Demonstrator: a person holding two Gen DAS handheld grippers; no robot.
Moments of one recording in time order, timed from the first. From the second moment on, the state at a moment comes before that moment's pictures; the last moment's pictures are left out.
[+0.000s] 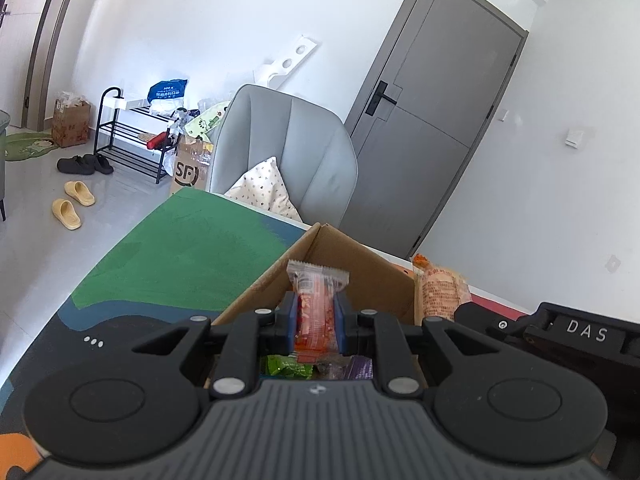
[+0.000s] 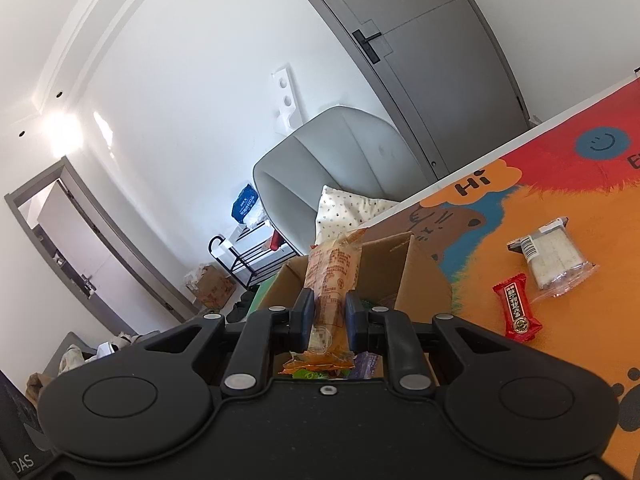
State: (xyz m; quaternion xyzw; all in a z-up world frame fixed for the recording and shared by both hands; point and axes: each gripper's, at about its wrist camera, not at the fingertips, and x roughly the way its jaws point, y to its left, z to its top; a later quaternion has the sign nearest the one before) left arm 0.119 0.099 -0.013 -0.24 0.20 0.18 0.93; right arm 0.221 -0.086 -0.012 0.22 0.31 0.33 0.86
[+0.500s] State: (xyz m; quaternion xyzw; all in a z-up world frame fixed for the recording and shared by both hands) left arm 0.102 0.113 -0.009 -0.24 0.18 0.20 0.93; right arm 0.232 -0.058 -0.022 0.24 0.33 0.31 0.86
